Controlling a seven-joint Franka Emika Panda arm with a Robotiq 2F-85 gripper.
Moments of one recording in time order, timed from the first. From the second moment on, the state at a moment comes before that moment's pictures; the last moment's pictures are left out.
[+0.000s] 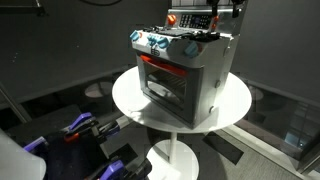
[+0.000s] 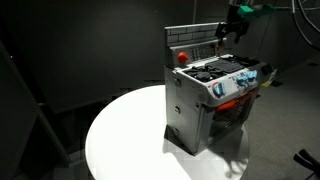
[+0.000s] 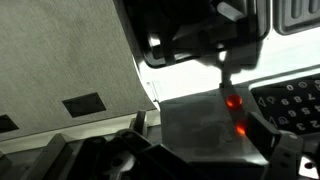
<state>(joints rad) -0.02 0.32 -0.07 -1.62 -0.10 2.13 0.28</state>
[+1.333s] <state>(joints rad) -0.03 0.36 -0.08 -1.53 -0.06 2.01 0.28</state>
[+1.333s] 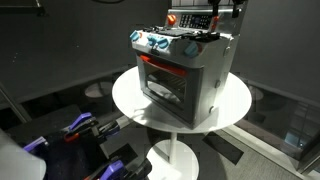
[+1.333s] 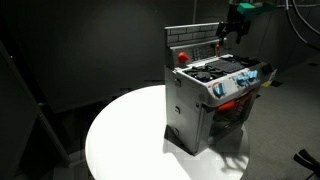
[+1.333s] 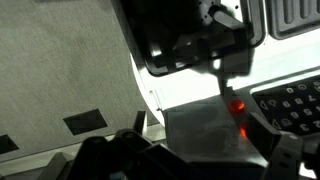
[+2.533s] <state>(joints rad) -0.02 0.37 -0.08 -1.53 -0.06 1.98 0.28</state>
